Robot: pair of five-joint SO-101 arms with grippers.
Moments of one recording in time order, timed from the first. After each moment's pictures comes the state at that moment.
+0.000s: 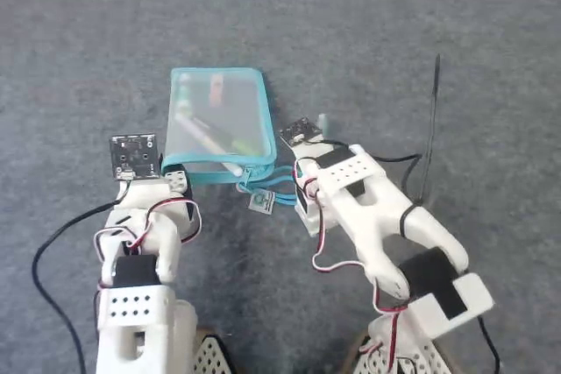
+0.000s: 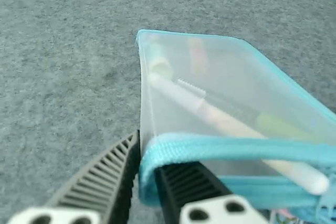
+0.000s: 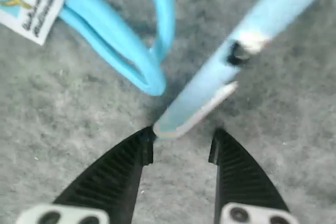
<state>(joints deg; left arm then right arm) -11.0 -71.4 85.2 33.0 4.6 -29.1 3.3 34.5 62.3 2.9</state>
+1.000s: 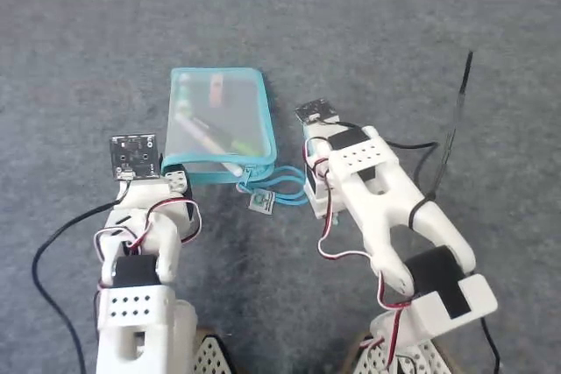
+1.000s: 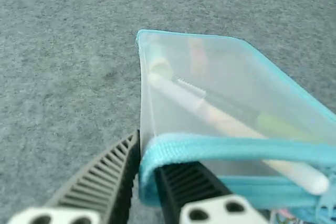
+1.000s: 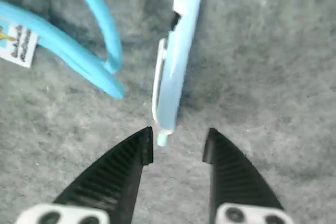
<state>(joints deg) -11.0 -71.4 85.2 33.0 4.6 -25.1 2.7 27.3 68.7 0.5</state>
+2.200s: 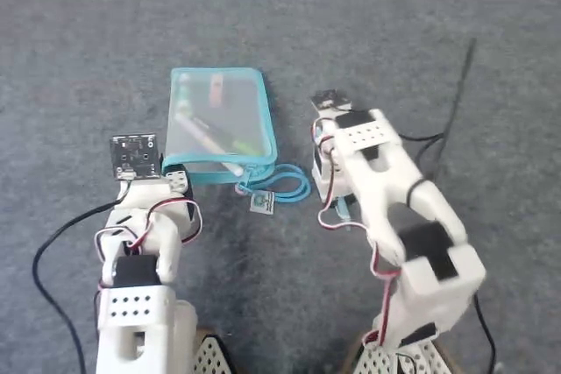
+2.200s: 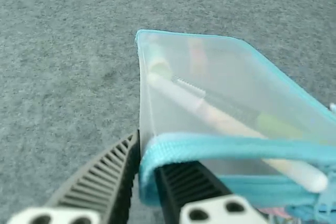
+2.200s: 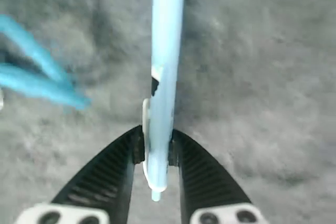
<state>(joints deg) -10.5 -71.4 85.2 33.0 4.6 -21.0 12.0 16.7 72.4 -1.0</state>
